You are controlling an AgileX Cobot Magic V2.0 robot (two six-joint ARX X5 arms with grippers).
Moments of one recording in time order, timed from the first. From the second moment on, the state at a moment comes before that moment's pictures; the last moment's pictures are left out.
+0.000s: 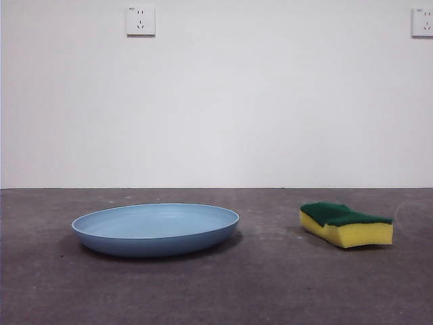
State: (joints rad) left arm -0.09 0.15 0.15 -0.14 -0.02 -0.12; right arm 0.52 0.53 0.75 -0.53 0.14 0.27
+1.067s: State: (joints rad) left arm -0.01 0.00 0.02 -0.18 0.01 -0.11; right arm 0.52 0.53 0.75 -0.53 0.14 0.27
